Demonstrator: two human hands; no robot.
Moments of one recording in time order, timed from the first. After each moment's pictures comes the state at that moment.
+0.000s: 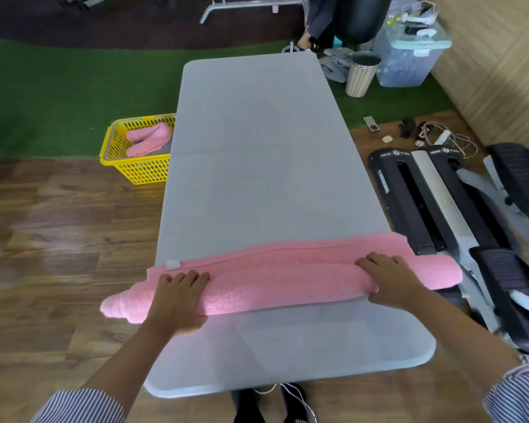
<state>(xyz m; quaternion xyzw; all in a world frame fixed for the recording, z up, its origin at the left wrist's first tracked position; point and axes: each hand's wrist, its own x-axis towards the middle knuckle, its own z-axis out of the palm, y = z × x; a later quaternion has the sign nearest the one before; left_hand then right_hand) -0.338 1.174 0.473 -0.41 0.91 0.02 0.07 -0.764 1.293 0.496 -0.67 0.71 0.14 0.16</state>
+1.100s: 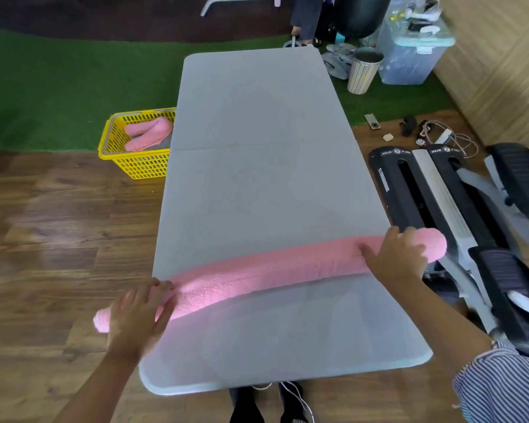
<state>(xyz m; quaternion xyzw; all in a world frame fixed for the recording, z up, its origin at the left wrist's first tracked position) -0.281 1.202 0.478 -0.57 0.82 0.05 -0.03 -0.750 1.266 0.502 -0.38 0.92 0.03 0.08</state>
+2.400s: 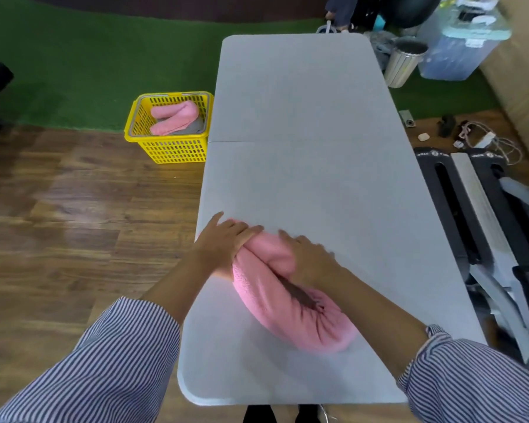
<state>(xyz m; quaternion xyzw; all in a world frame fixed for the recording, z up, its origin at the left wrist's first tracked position) -0.354 1.064 0.500 -0.34 0.92 0.00 0.19 -0.558 1.146 0.496 -0.63 0.69 0.04 0.34</state>
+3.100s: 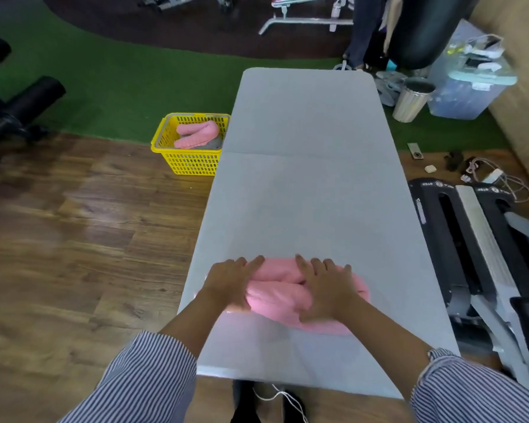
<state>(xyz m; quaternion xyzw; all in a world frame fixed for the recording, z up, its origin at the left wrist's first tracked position) -0.378 1.182 0.507 -0.47 0.86 0.10 0.16 -0.597 1.238 0.509 -0.73 0.64 0.19 0.14</state>
